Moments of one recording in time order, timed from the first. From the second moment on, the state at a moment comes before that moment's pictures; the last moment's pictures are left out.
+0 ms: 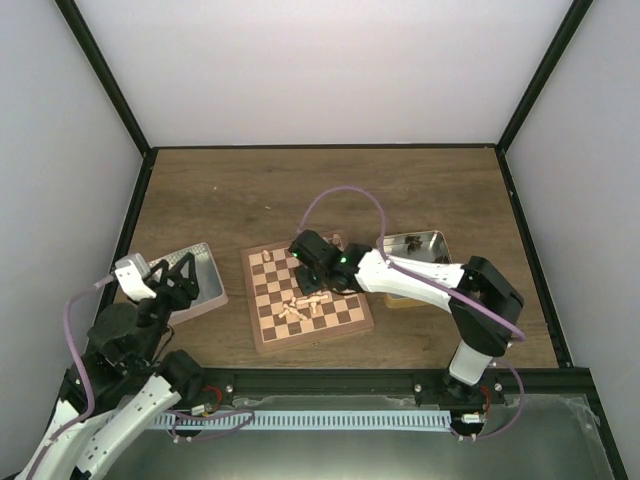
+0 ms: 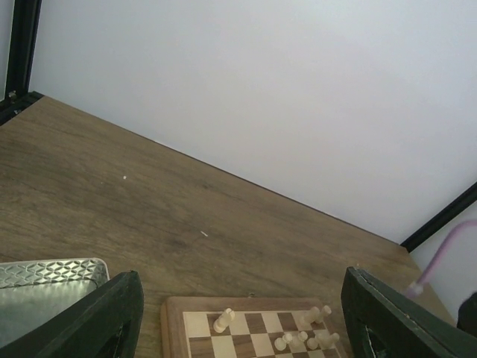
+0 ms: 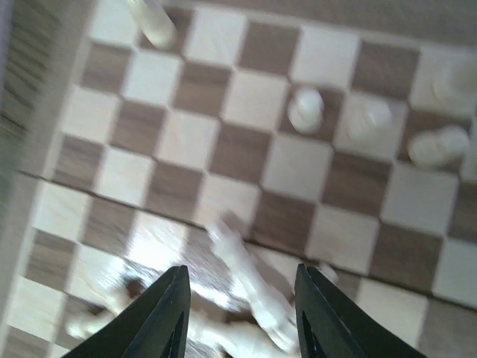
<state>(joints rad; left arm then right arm) -0.68 0.14 0.69 -0.67 -0.53 -0.58 1.01 1.72 1.25 -0.51 0.13 0.48</state>
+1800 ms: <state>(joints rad) -0.68 0.28 0.55 -0.51 -0.21 -0.73 1.01 1.56 0.82 0.04 0.09 0.30</state>
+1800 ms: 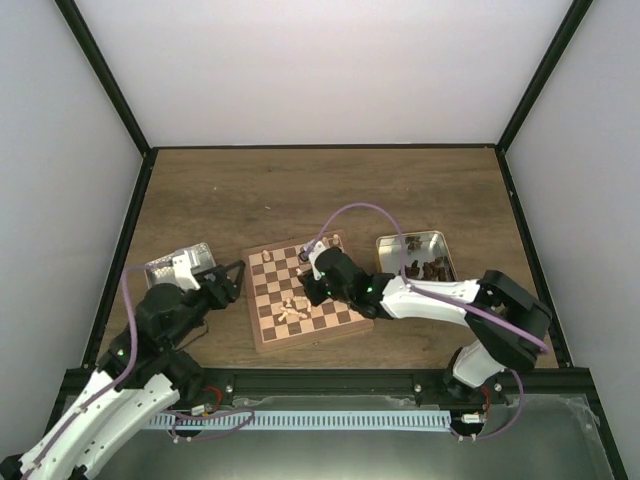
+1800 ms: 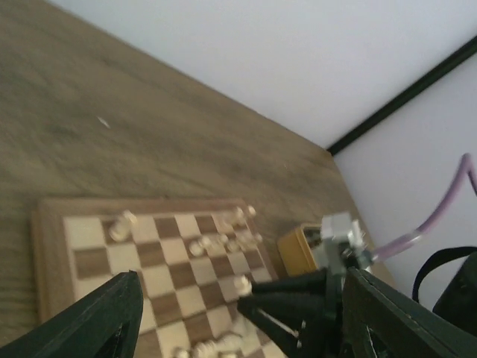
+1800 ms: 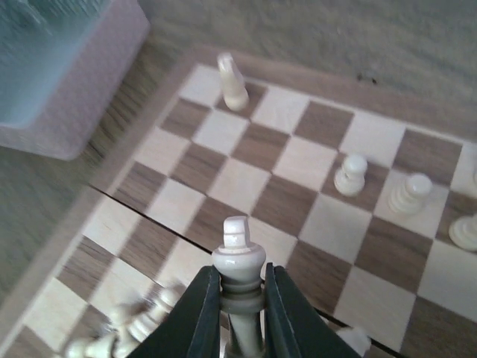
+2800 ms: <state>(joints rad) -0.68 0.64 0.52 -0.22 0.29 -0.90 1.01 1.37 0.63 0.52 -0.33 0.24</state>
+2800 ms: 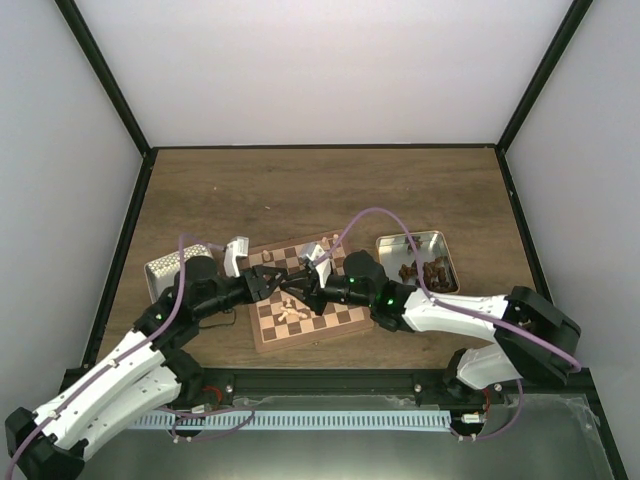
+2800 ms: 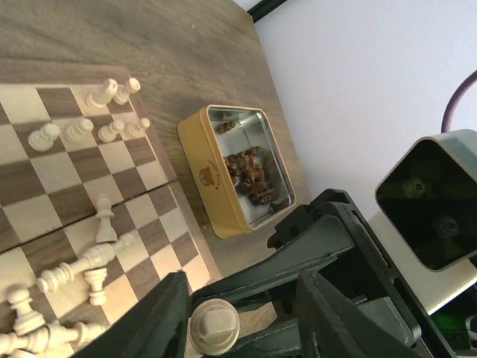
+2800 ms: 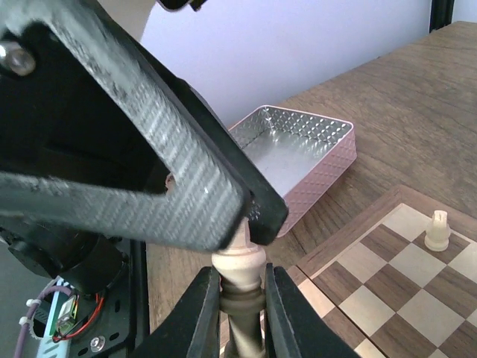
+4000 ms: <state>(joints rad) -0.67 0.76 0.59 -0.26 -0.01 -0.62 1.01 1.11 0.50 0.38 -0.01 0.49</state>
